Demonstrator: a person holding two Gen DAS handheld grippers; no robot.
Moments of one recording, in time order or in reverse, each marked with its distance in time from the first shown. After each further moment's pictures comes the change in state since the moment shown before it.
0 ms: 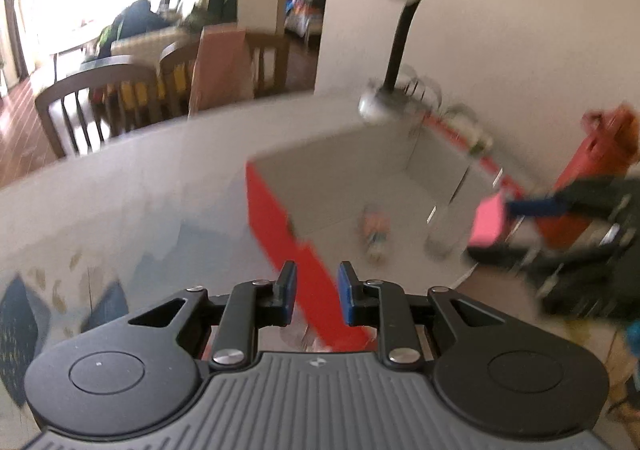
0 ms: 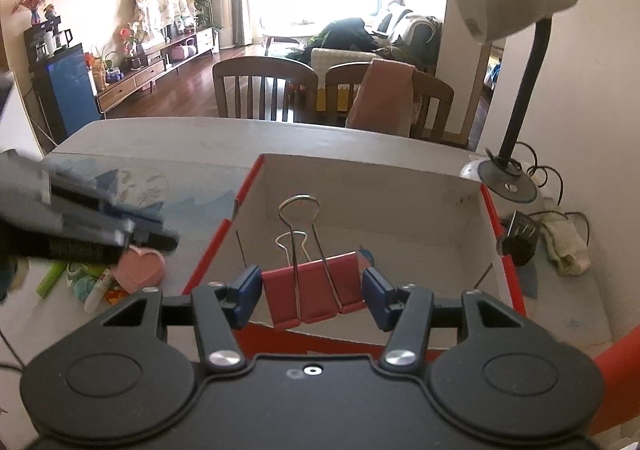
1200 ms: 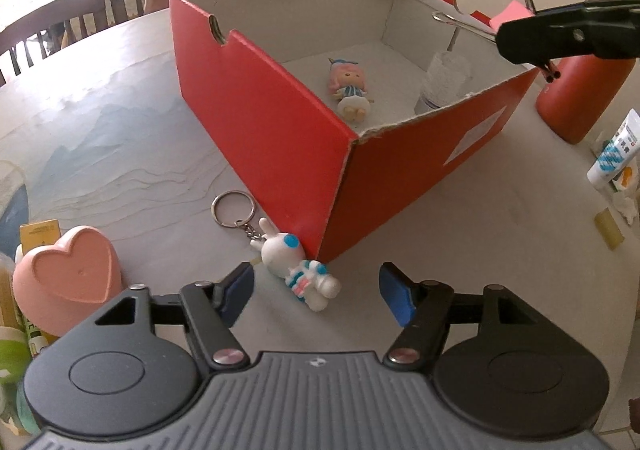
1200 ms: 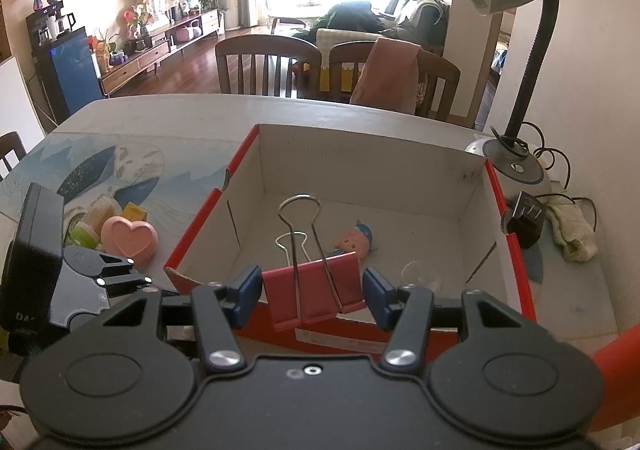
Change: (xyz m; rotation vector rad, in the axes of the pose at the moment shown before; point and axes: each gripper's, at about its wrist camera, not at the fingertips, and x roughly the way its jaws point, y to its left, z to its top) left arm 0.099 -0.012 -0.084 0.072 0.142 -0.093; right arm 0.015 -0.011 -0.010 -0.016 0.057 0.015
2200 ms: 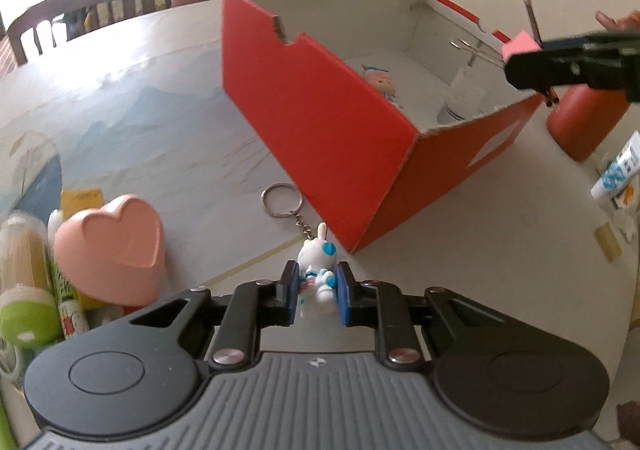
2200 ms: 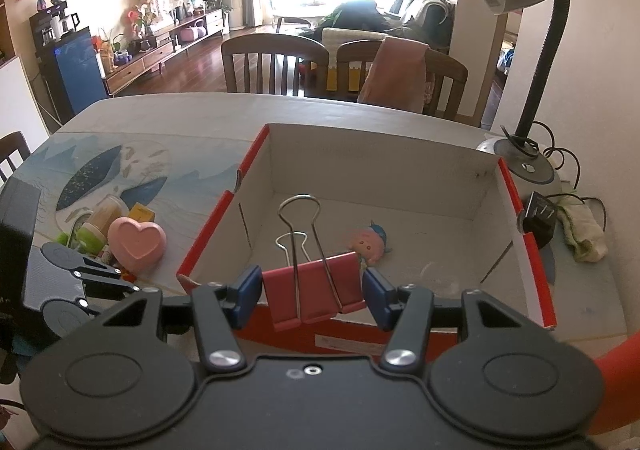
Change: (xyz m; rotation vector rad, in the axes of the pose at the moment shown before) left arm -0.034 0.025 -0.016 -0.093 -0.013 0.011; right arm 0.006 0.007 -0.001 -0.003 -0.001 0.016
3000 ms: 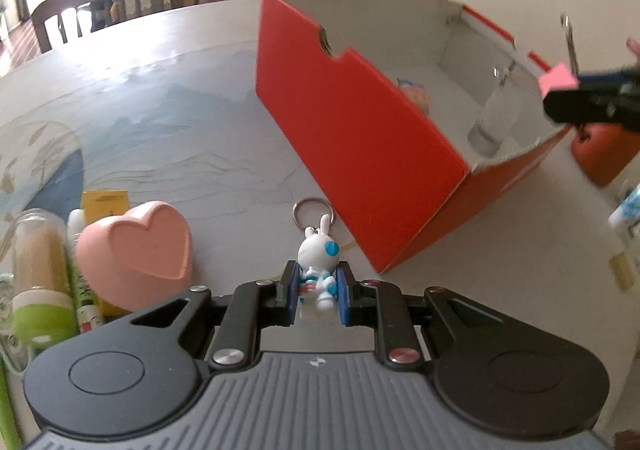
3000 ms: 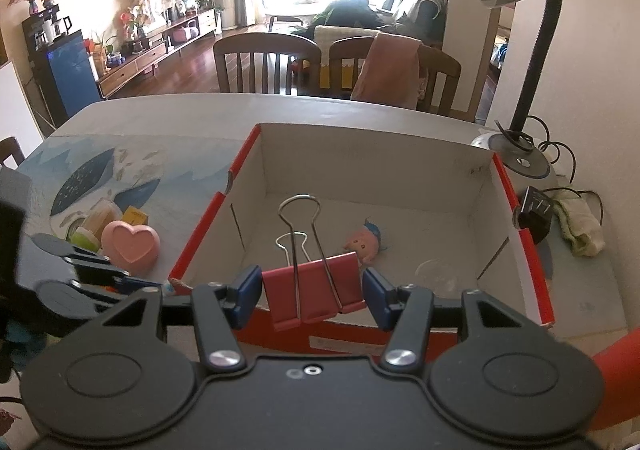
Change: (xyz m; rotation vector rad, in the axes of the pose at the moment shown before) left arm -0.001 0.009 0.013 -0.068 -0.011 0.047; right arm 0.003 -0.006 0.001 0.025 0.004 -0.010
